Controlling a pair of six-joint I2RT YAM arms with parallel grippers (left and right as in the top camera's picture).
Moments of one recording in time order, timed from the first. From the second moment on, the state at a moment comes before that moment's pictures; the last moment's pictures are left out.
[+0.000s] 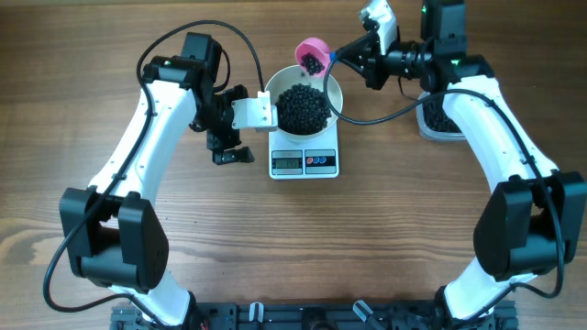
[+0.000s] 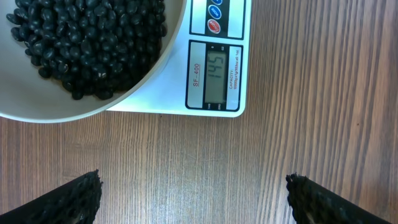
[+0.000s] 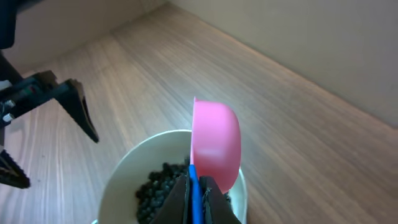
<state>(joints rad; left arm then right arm) -0.19 1.82 1.51 -1.15 0.40 1.32 0.14 1.85 1.47 -0.31 -0.87 -0.36</state>
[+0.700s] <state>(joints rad) -0.19 1.82 1.51 -1.15 0.40 1.32 0.13 1.85 1.47 -0.33 -0.90 -0.36</state>
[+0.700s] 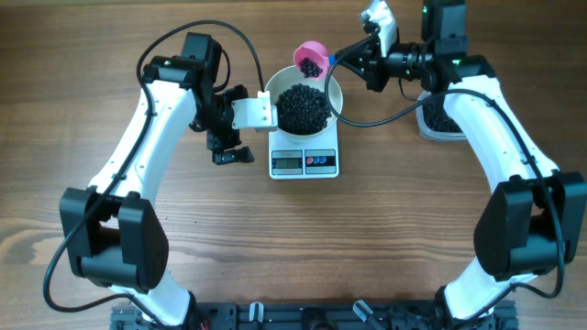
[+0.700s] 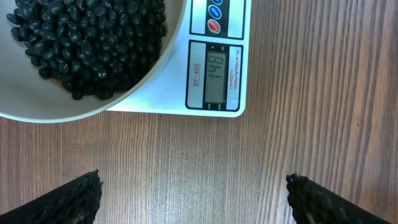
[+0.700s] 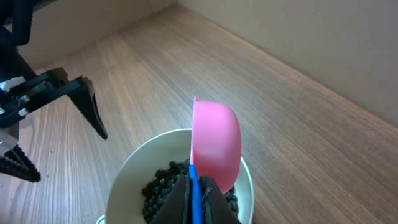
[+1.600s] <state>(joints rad) -0.19 1.82 1.51 -1.15 0.40 1.32 0.19 1.85 1.47 -0.31 -0.68 -0.42</state>
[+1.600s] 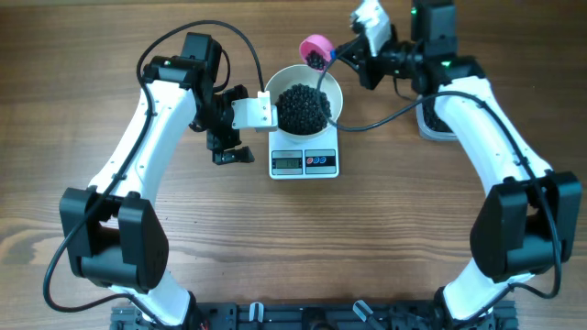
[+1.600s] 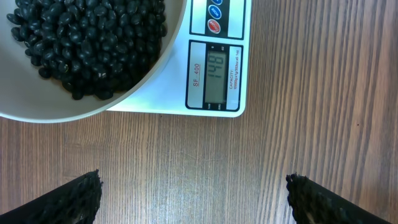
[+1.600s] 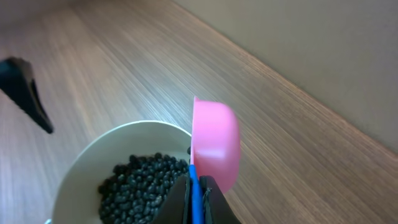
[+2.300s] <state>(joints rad) -0.19 1.82 1.51 -1.15 0.40 1.32 0.19 1.85 1.47 -0.30 -0.68 -0.47</state>
